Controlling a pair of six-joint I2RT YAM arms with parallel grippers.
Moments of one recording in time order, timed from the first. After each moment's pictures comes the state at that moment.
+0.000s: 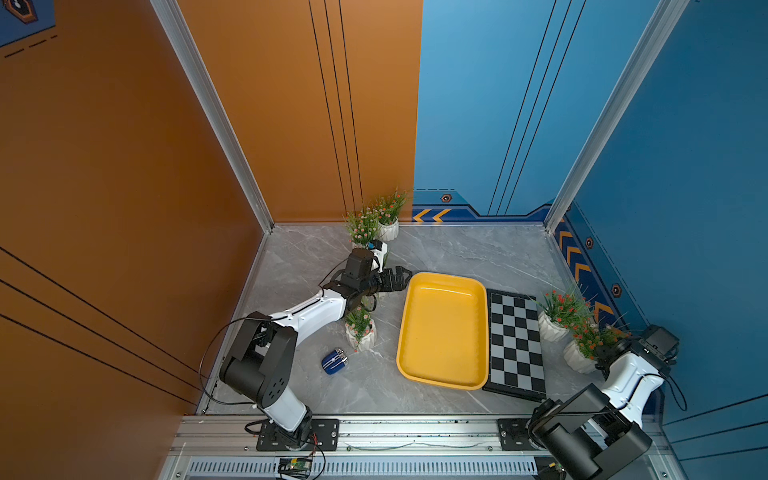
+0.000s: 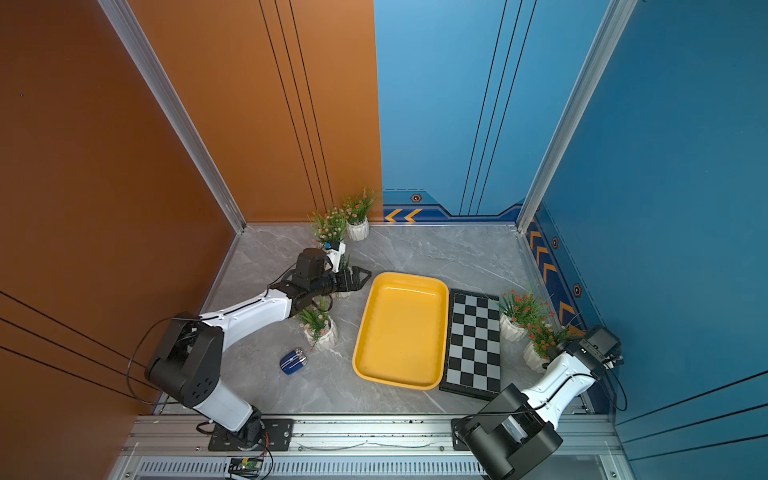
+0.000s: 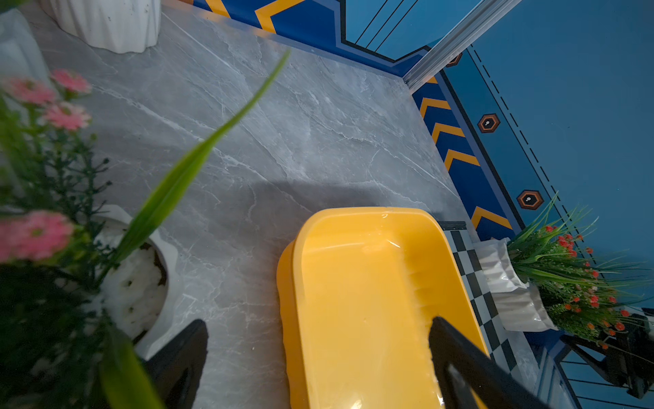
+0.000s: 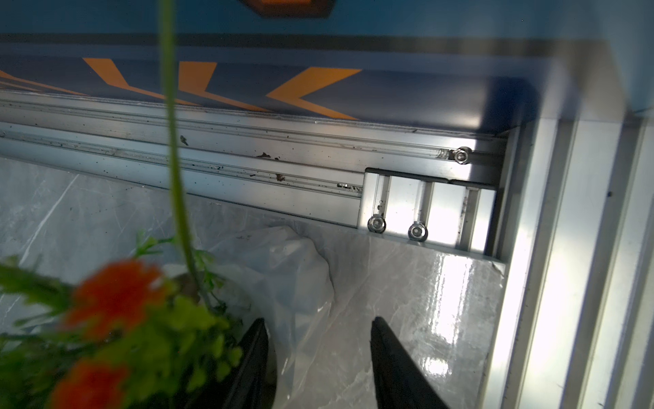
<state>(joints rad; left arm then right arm) -0.44 1.61 0.99 0.09 0.32 -0.52 -0.97 1.05 0.65 -0.69 -0.03 0.49</state>
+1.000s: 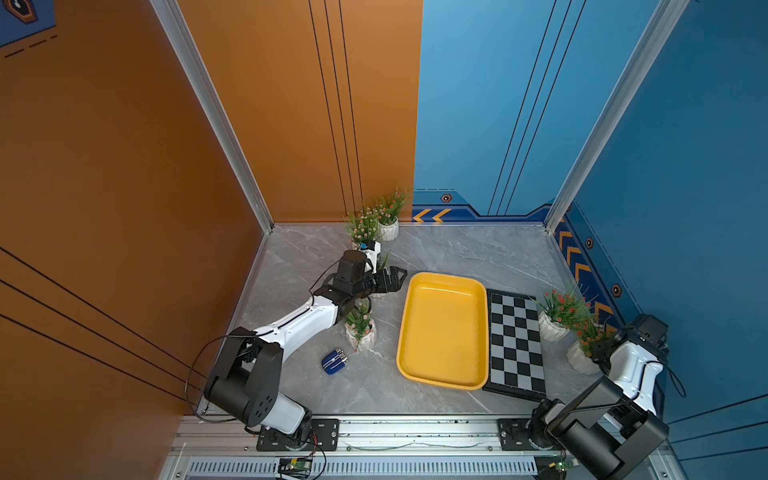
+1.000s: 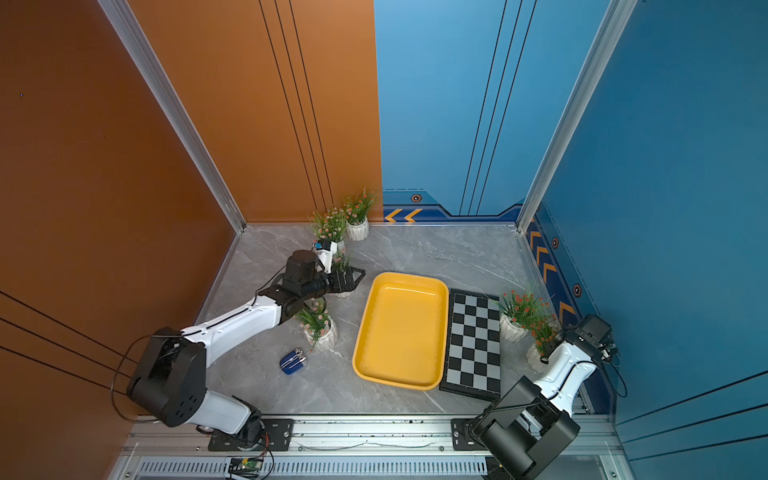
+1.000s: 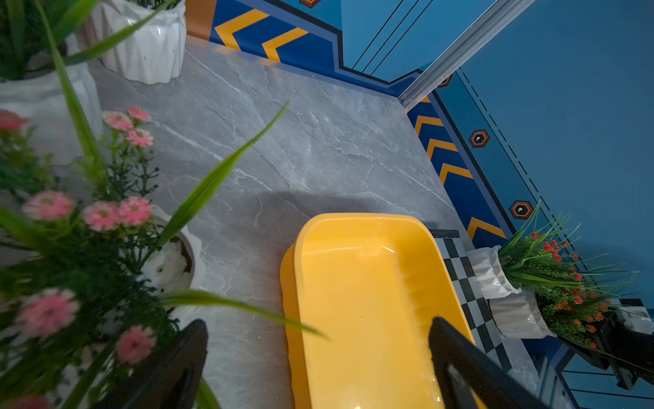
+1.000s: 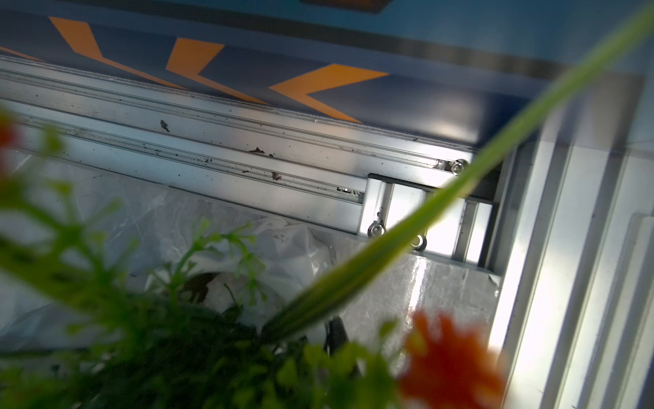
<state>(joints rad) -0.44 1.46 0.92 0.08 0.28 -0.52 -0.88 1.11 0.69 -0.71 0.08 0.49</state>
